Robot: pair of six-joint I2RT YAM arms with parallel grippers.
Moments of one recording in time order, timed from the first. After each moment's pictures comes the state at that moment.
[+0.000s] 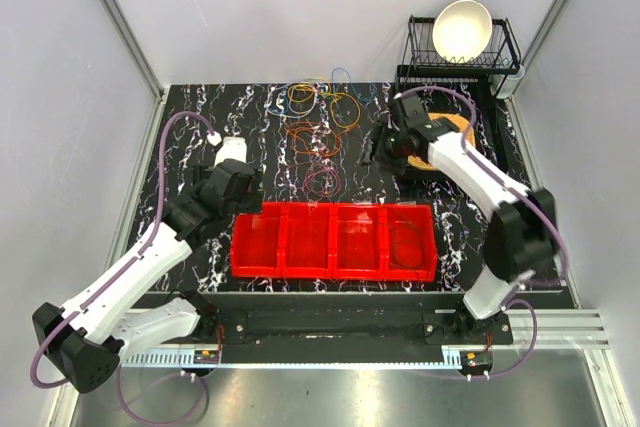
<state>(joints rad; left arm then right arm) -0.63 0.98 0.96 -0.78 -0.58 -0.34 0.42 1.65 1.40 -0.69 -0.15 0.67</state>
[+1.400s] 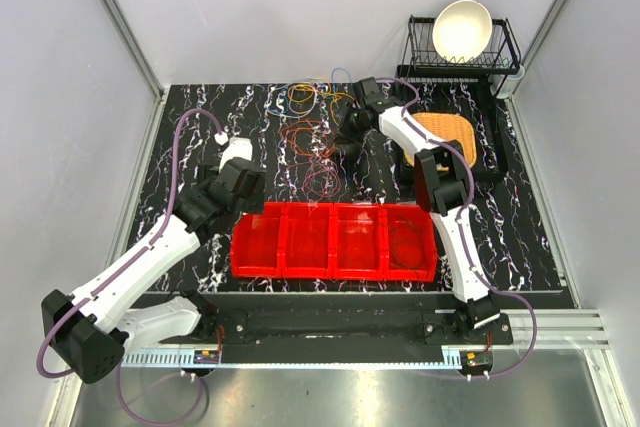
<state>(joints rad) -0.63 1.05 0.96 -0.78 -0.61 -0.34 0.40 2.52 2.19 -0.58 -0.29 0.77</state>
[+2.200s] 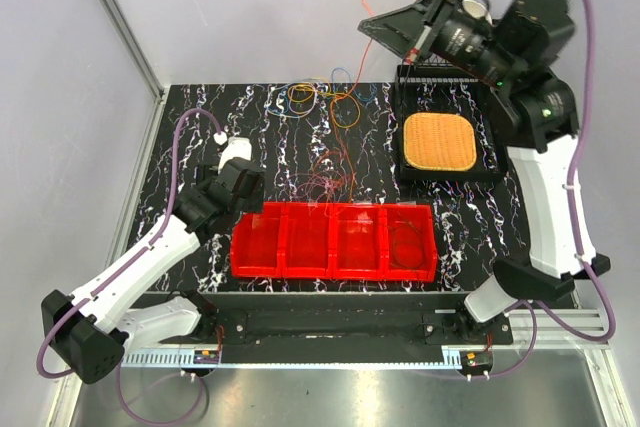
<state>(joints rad) -0.63 1.05 0.96 -0.78 -0.63 -0.34 0.46 1.58 2.38 -0.54 -0.52 0.67</state>
